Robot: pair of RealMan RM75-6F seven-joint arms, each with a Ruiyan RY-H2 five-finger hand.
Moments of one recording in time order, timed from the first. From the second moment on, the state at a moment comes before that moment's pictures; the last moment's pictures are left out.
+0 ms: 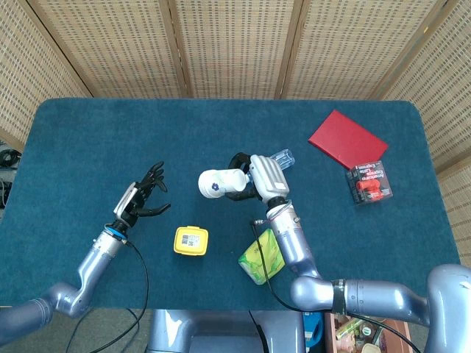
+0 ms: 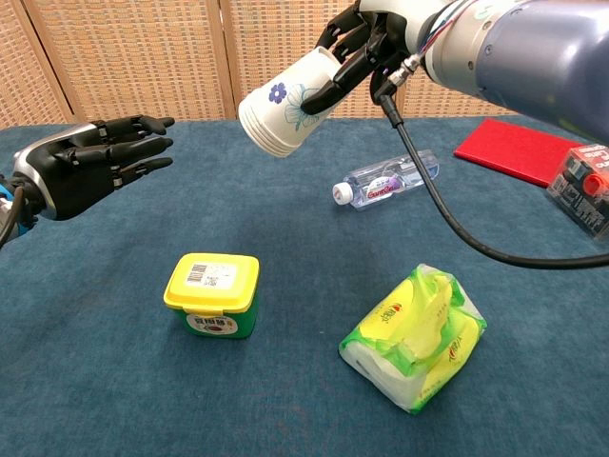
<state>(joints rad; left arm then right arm) -0.60 -1.62 -0.20 -1.21 1.46 1.02 -1.37 0.98 -1.59 0.50 -1.74 -0.59 1.17 -0.36</state>
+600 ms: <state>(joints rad) -0.66 -1.66 -0.22 -1.20 1.43 0.98 -1.28 0.97 -1.58 0.49 -1.75 -0.59 1.17 -0.34</state>
